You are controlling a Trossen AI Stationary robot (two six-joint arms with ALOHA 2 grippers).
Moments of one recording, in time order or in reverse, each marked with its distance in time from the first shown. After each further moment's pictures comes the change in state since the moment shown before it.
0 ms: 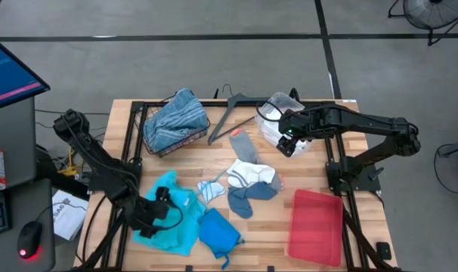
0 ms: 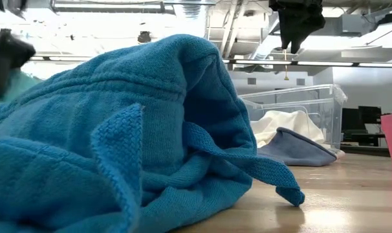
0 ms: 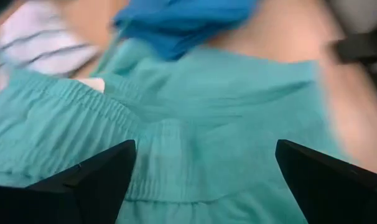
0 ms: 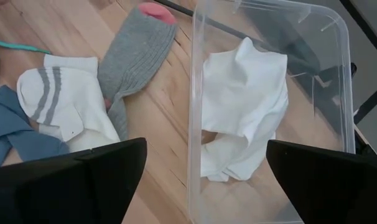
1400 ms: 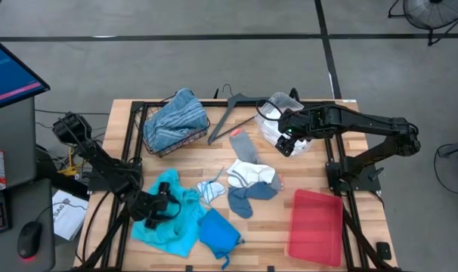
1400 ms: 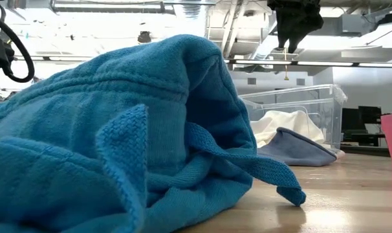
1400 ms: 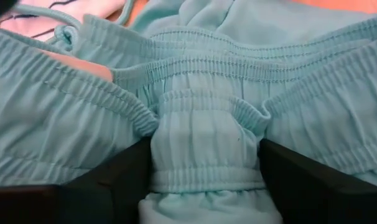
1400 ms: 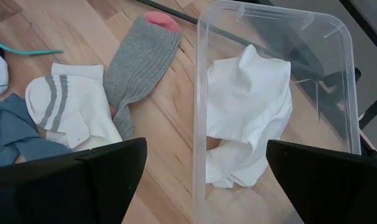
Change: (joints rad) left arm 0.013 0.113 -0.360 0.423 -0.029 0.011; right arm -0.001 0.000 0.000 0.028 -0.003 -0.001
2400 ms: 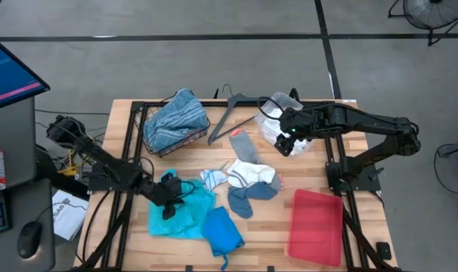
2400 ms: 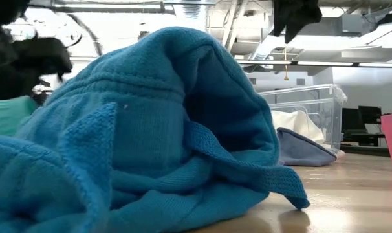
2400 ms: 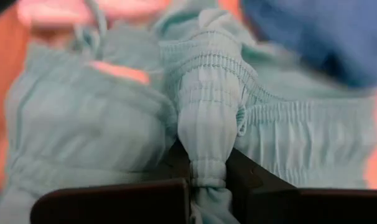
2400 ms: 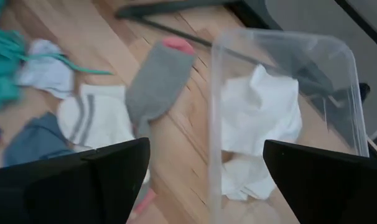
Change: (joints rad) left arm 0.353 -0.096 0.192 -0.185 0.141 -0.224; right arm 0.034 -0.002 0.066 0.013 0.002 0.028
